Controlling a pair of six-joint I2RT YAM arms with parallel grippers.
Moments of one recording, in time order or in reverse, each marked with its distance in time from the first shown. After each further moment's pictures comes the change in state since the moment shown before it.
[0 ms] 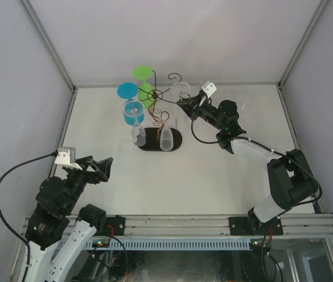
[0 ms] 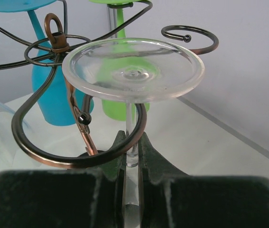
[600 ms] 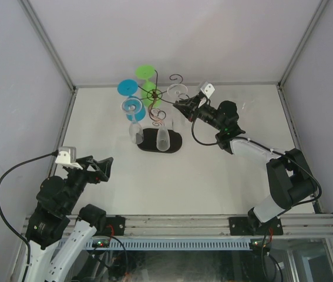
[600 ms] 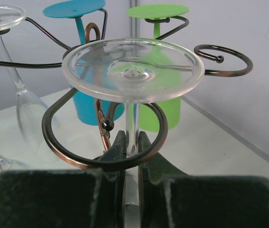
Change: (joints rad) left arm 0.000 0.007 0.000 0.000 0.000 0.000; right arm 0.012 0.007 0.000 0.051 -0.068 0.026
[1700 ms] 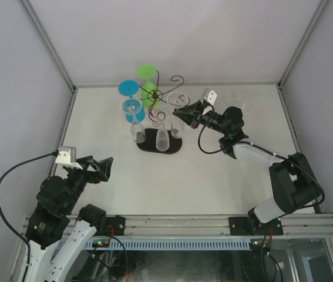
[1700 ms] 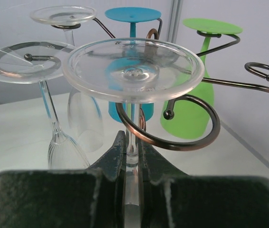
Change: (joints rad) left arm 0.000 0.000 0.000 0.000 0.000 0.000; right arm -0.024 -0.037 -0.079 0.126 -0.207 0.026
